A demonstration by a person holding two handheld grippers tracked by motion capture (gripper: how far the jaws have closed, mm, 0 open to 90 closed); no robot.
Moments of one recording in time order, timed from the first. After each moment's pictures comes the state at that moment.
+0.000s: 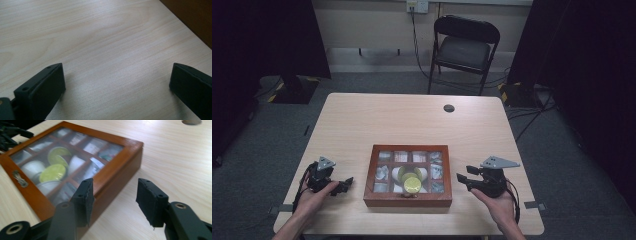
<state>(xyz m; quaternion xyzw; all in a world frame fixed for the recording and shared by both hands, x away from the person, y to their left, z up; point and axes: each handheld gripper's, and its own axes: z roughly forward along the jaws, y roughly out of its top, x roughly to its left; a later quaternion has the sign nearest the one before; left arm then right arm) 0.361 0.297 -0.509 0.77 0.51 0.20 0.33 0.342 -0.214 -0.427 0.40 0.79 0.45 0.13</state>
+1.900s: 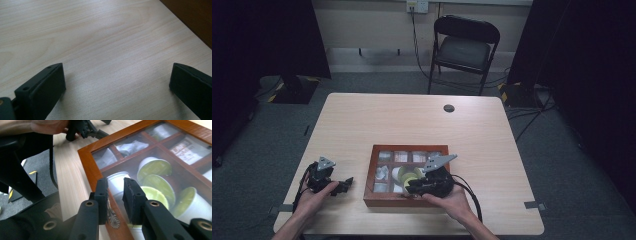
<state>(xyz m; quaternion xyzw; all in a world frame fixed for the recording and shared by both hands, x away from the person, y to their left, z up) 0.361 0.297 -0.509 0.77 0.51 0.20 0.33 0.349 -0.082 -0.428 0.22 0.87 0.45 -0.03</state>
